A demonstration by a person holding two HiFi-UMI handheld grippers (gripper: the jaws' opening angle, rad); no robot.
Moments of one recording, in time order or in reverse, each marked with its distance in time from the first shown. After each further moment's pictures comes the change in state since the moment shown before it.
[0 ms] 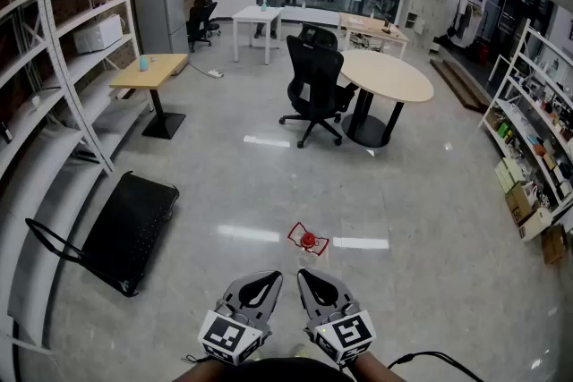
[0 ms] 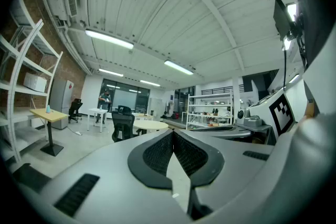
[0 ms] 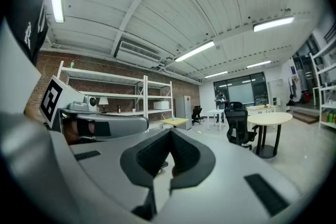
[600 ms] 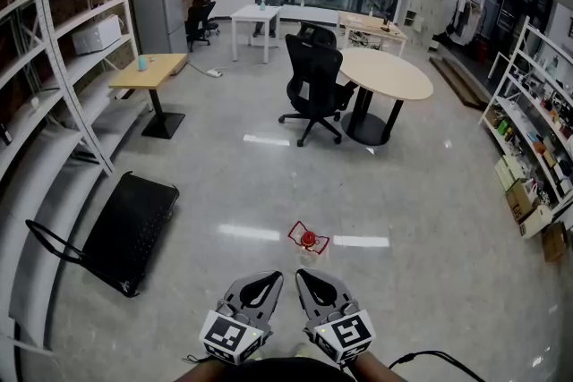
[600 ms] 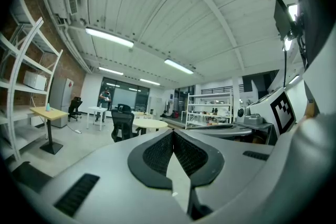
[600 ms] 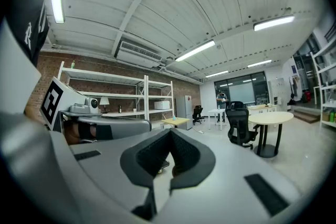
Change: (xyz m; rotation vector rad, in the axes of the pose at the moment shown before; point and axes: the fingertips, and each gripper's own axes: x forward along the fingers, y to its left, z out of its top) left arm 0.003 -0.009 0.009 -0.005 -0.003 -0.010; right arm -0.002 0.004 -0.001 0.005 0.002 0.011
